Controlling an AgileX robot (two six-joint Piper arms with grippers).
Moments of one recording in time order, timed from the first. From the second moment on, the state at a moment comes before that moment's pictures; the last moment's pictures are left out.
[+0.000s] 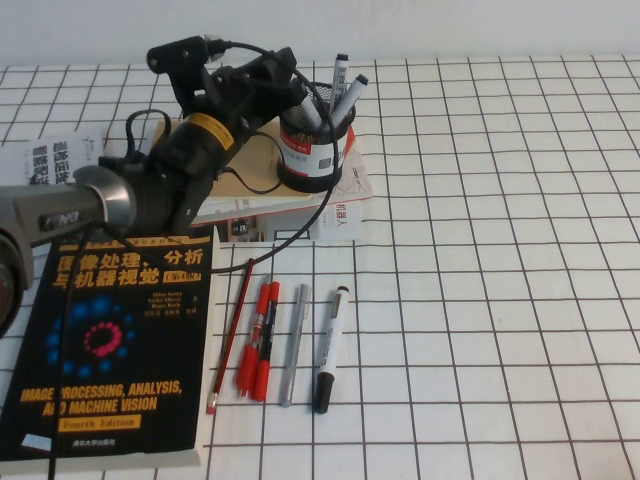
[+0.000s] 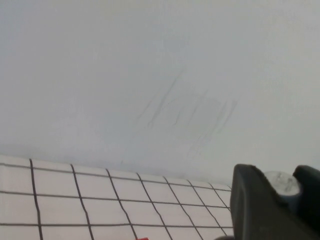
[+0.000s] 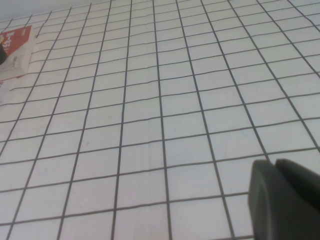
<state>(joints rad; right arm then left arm) 0.02 -0.02 0.03 0.07 0.35 0.13 -0.35 2.16 -1.43 0.28 -0.75 -0.66</state>
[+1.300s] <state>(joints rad) 0.02 -0.02 0.03 0.07 0.35 0.13 -0.52 1.45 -1.41 0.27 0.84 -0.29</state>
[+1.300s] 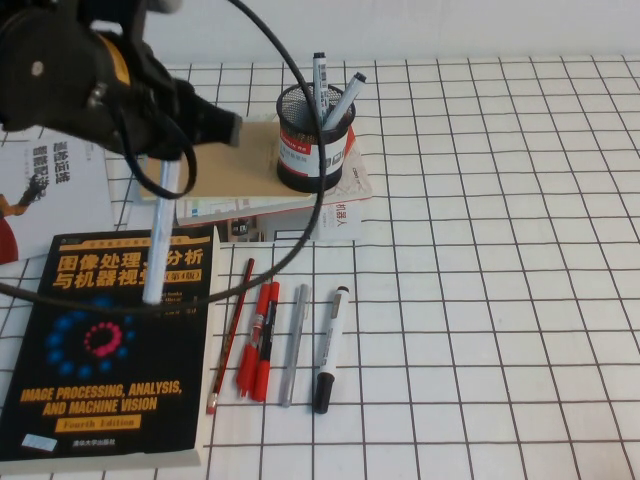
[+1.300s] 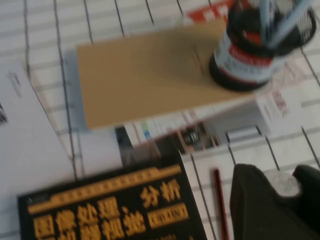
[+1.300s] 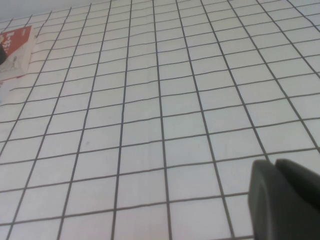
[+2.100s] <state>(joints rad) 0.02 -0.02 0.03 0.07 0.35 0.13 -0.49 1.98 -1.53 -0.27 0.86 -0.12</state>
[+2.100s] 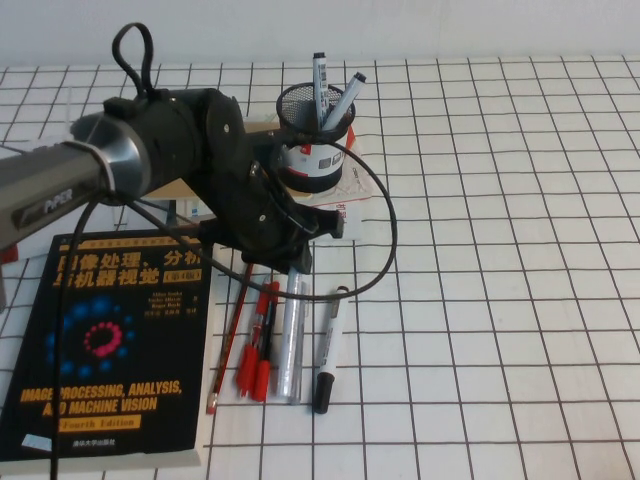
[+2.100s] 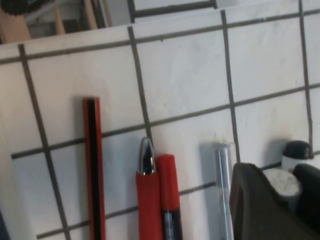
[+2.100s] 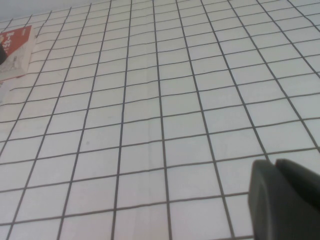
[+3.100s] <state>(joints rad) 0.02 -0.02 0.03 0.07 0.35 0.13 -0.46 1.99 -1.55 -0.16 0.86 -0.15</state>
